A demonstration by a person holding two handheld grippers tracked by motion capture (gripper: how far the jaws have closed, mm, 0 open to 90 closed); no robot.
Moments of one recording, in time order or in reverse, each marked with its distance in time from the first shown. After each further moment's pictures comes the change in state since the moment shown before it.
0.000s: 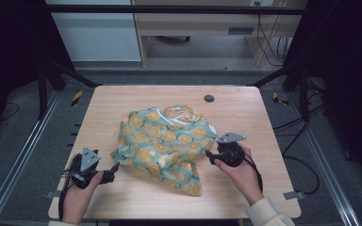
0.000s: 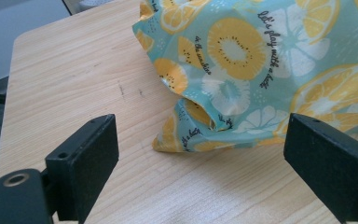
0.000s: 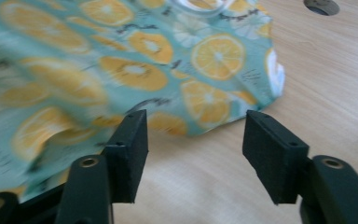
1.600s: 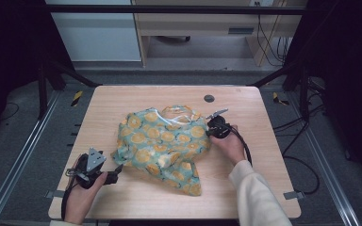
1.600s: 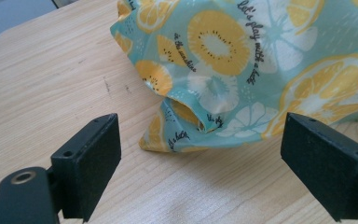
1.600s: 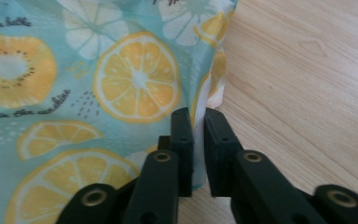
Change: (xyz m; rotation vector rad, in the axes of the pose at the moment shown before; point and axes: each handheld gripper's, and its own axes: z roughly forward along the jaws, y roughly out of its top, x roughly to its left) left arm -0.007 0.001 0.006 0.032 -0.029 0.035; right arm -0.048 0.043 0.096 0.201 -0.002 0.003
